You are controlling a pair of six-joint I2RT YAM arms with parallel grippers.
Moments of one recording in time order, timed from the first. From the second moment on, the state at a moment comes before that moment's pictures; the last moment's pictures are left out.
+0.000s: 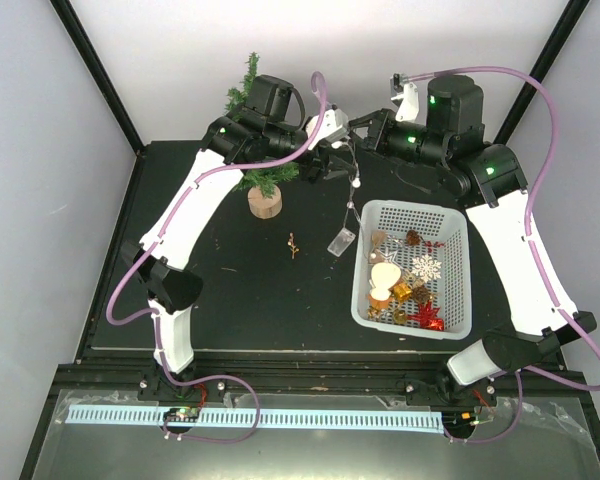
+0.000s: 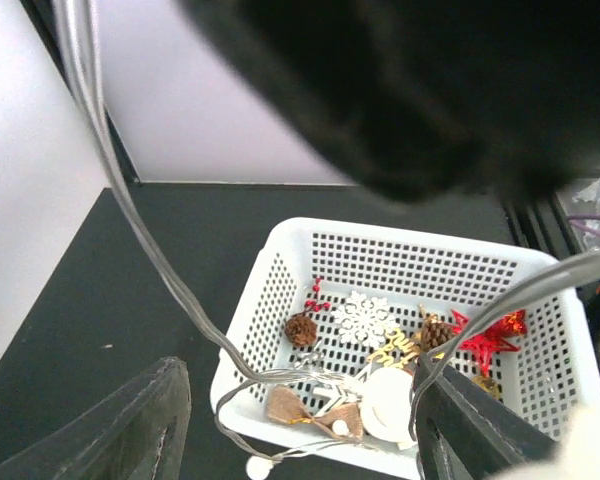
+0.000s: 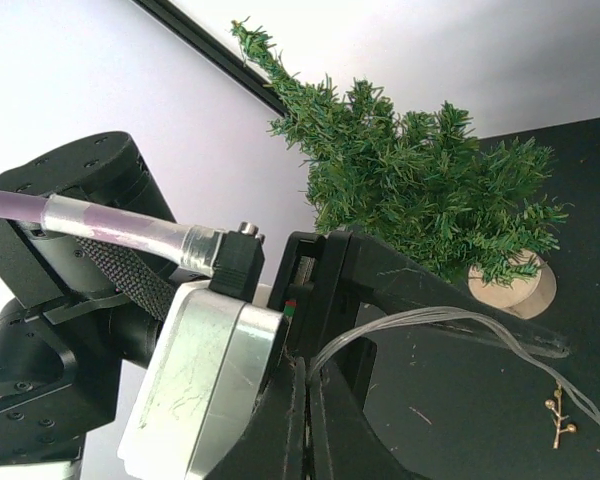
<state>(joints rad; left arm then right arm) -0.57 1.95 2.32 -0.95 0.80 0.49 0.47 1.51 2.02 -0.82 -0.43 0.73</state>
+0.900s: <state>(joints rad) -0.57 1.90 2.23 -0.94 0.78 0.58 0.47 1.51 2.02 -0.85 -0.41 0.73</state>
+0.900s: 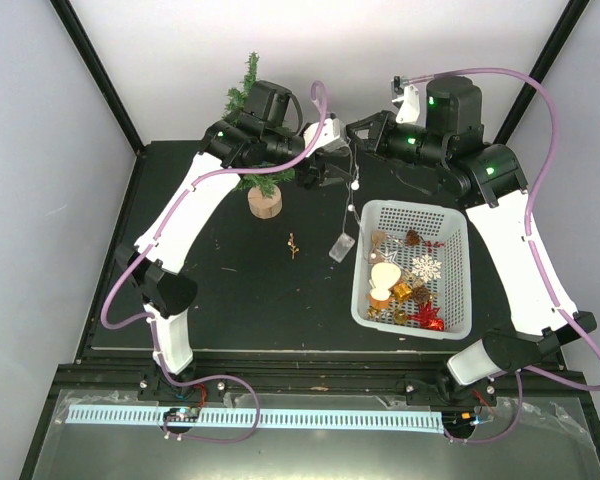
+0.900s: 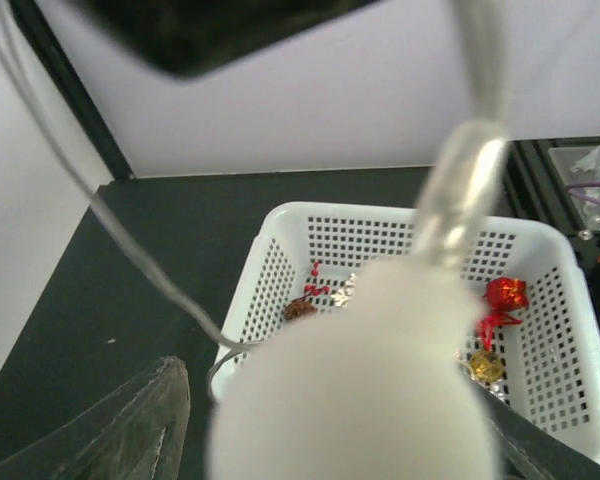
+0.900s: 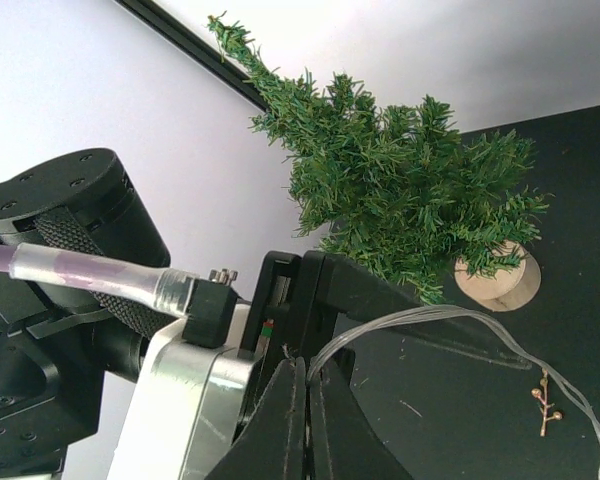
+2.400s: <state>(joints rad) -0.42 1.71 2.28 -1.16 0.92 0.63 0.47 1.47 1.90 -0.75 -0.55 0.73</state>
